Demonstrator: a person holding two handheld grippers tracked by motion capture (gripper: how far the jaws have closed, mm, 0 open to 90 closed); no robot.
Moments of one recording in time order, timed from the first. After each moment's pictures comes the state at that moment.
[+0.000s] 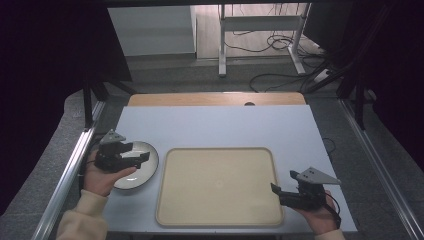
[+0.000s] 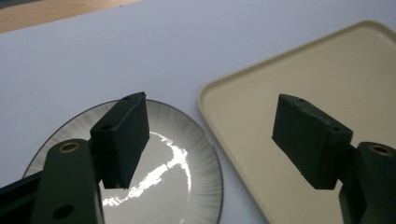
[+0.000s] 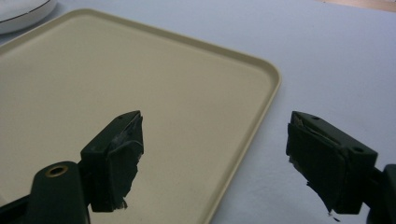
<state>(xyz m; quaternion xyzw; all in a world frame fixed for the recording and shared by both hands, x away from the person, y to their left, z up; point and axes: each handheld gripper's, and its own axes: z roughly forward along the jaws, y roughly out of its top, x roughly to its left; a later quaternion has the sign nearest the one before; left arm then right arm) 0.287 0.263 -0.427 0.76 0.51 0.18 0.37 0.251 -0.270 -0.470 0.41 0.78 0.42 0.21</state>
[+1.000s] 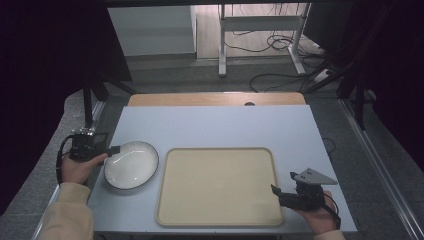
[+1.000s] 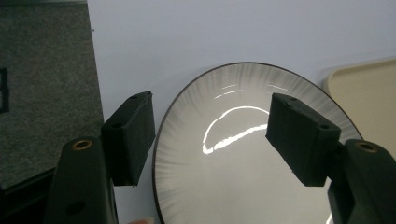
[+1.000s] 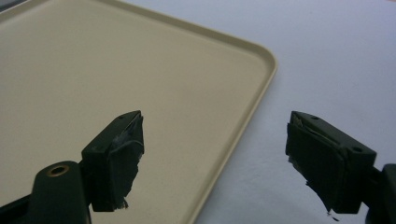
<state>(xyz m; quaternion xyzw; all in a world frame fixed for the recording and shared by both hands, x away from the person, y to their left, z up) 0.331 0.374 -0.484 0.70 0.61 0.13 0.35 0.253 -0.270 -0.478 0.41 0.79 0.39 0.22</state>
